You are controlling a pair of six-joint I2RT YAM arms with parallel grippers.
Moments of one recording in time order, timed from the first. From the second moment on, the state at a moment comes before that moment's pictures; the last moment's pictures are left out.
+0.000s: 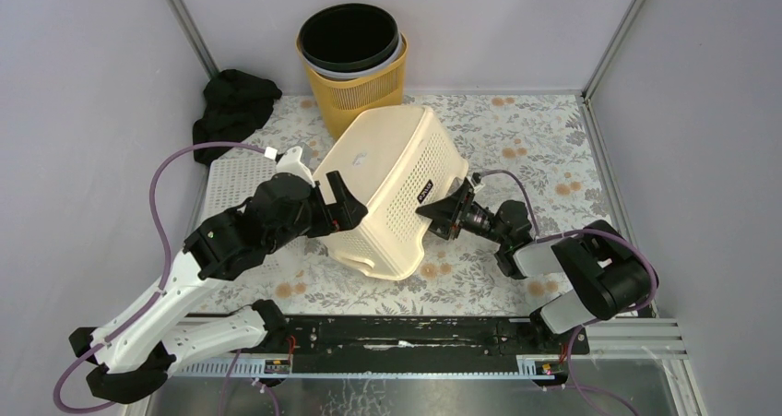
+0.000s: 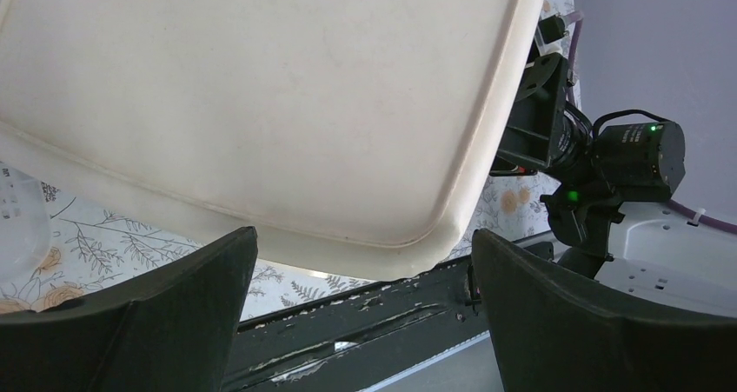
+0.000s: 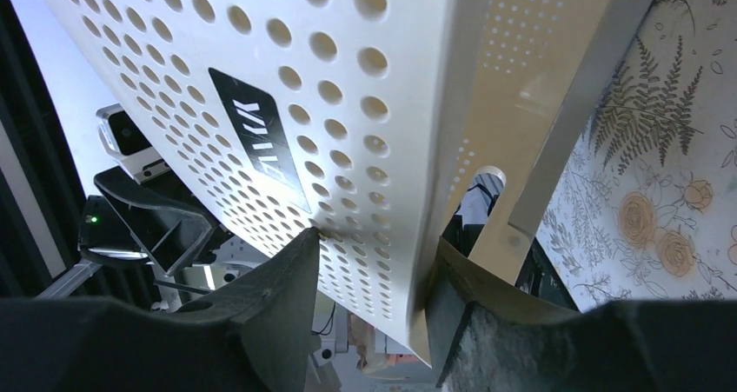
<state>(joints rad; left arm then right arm) -0.86 0.89 1.20 -0.91 -0.25 -0.85 0.49 1.52 0.29 1.30 -0.65 1.64</state>
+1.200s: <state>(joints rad) -0.86 0.87 1.18 -0.91 -0.25 -0.85 0.44 1.56 0.25 1.02 -0.65 1.49</state>
